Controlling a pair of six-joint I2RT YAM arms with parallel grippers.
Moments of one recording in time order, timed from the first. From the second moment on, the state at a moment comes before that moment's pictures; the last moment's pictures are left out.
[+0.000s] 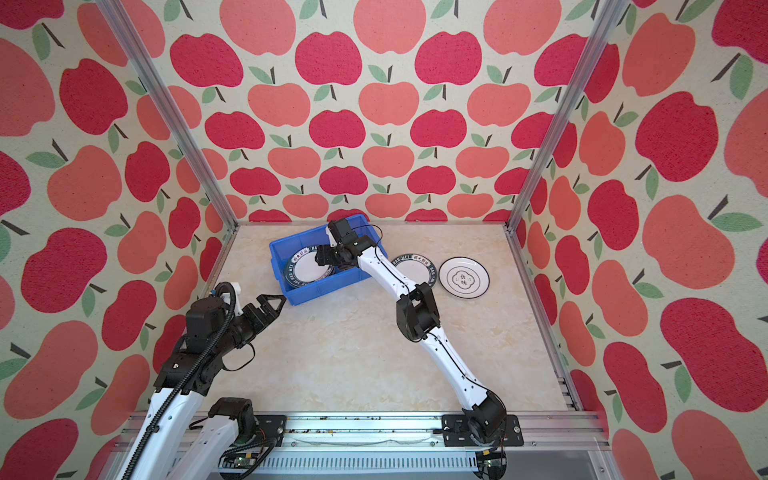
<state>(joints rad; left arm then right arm) -0.09 0.61 0.65 -0.58 0.30 -0.76 0.78 2.75 2.72 -0.75 -0.23 0.46</state>
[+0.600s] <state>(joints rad) -0.09 0.62 0.61 -0.54 0.27 -0.79 0.79 2.58 2.65 -0.80 -0.18 0.40</state>
